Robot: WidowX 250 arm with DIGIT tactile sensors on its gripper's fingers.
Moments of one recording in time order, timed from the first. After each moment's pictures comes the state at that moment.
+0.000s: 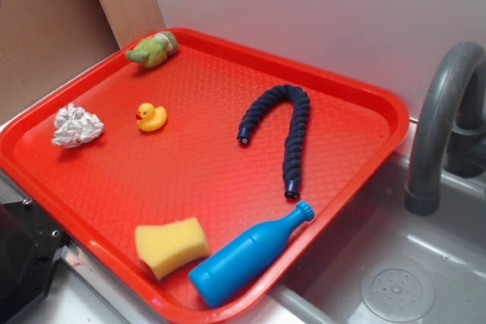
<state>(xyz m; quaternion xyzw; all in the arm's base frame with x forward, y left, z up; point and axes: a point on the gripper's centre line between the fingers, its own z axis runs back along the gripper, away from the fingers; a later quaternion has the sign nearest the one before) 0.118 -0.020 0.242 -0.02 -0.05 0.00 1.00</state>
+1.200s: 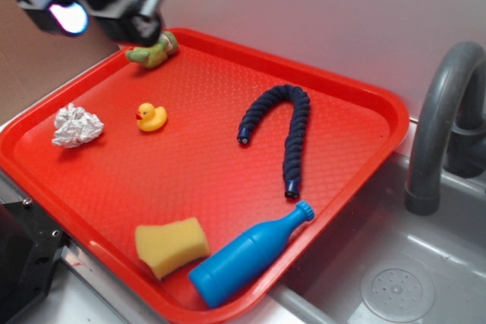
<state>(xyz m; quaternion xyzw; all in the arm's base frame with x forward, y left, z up) 0.191 -0.070 0.190 0.00 -0.14 0.18 0.97</state>
